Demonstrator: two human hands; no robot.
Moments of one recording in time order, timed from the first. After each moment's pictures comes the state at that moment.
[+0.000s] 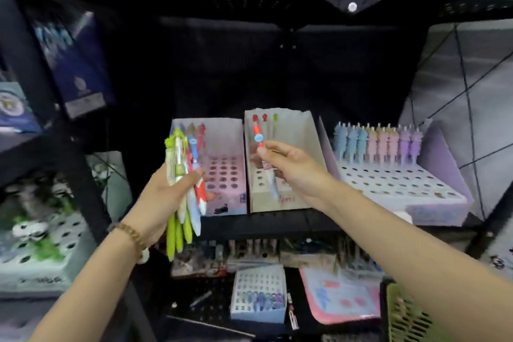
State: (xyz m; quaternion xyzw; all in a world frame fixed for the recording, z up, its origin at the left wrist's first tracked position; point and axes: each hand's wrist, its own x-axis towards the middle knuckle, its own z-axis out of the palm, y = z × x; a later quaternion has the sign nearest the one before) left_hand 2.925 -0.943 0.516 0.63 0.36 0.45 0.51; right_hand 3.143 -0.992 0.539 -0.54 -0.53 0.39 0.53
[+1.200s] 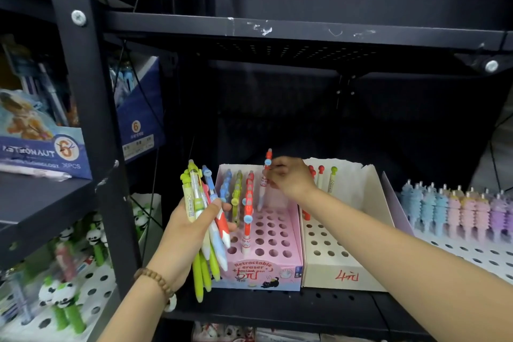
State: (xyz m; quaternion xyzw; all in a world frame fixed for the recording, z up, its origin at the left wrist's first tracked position) left_hand 2.902 -0.869 0.511 0.55 0.34 0.53 0.55; right_hand 3.106 -0.830 0.557 -0.63 -0.56 0.21 0.49
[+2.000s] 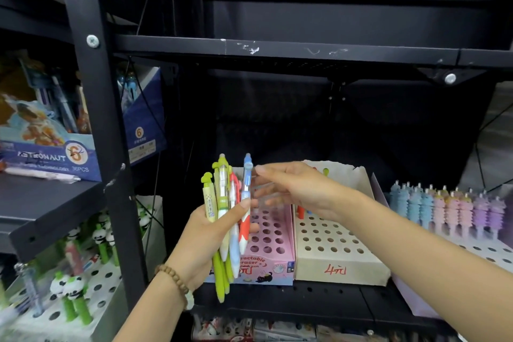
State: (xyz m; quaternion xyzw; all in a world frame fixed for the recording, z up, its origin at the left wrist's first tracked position) left_hand 2.924 -0.906 0.533 0.55 0.29 0.50 0.60; right_hand 3.096 -0.920 0.605 -0.50 -0.62 0.44 0.42
